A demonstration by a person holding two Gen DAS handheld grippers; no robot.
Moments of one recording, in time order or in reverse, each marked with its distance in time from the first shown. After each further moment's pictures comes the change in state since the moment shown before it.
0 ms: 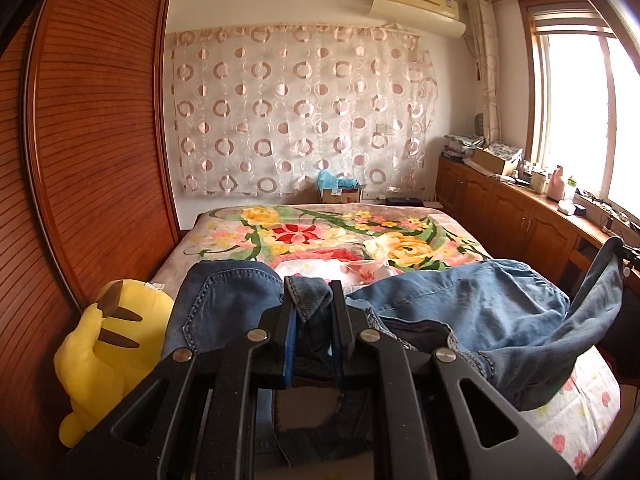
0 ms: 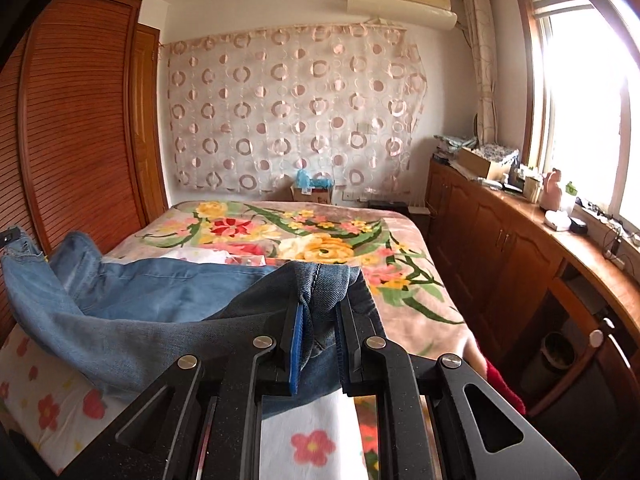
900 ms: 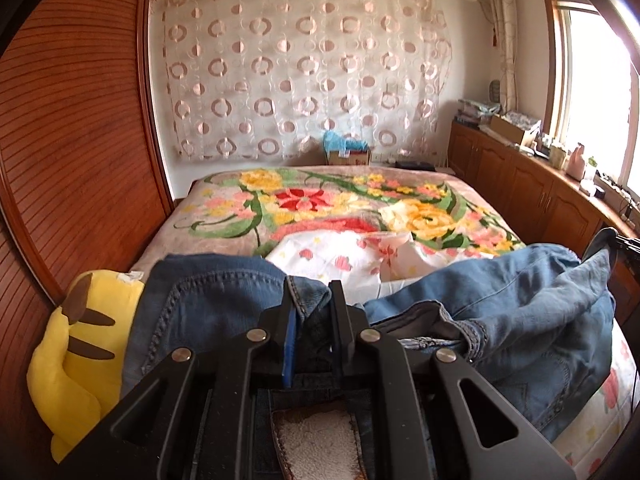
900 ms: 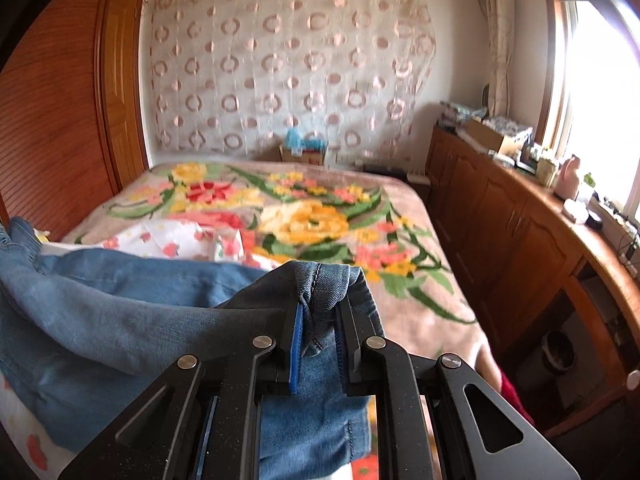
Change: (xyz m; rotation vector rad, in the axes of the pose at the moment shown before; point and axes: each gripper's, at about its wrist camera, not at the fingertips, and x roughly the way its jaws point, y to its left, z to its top) left arm 0.128 0.020 0.004 0.009 0.150 0.011; right arm 0.127 0.018 0.027 -0.033 0.170 -0.034
